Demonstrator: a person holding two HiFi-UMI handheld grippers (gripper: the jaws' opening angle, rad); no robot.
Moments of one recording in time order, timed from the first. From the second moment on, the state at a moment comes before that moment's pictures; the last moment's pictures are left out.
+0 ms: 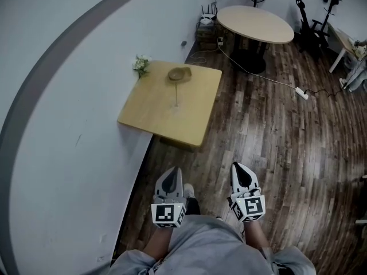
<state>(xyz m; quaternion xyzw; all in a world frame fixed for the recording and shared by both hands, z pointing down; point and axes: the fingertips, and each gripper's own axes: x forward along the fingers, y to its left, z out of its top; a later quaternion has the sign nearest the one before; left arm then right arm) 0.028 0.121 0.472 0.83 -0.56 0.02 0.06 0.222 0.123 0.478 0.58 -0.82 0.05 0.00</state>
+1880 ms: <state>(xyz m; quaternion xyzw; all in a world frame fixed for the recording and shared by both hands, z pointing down) -0.076 -0.232 0.488 0.81 -0.59 0.00 0.07 0.074 -0.291 0.562 0.48 -0.87 0.11 0.08</state>
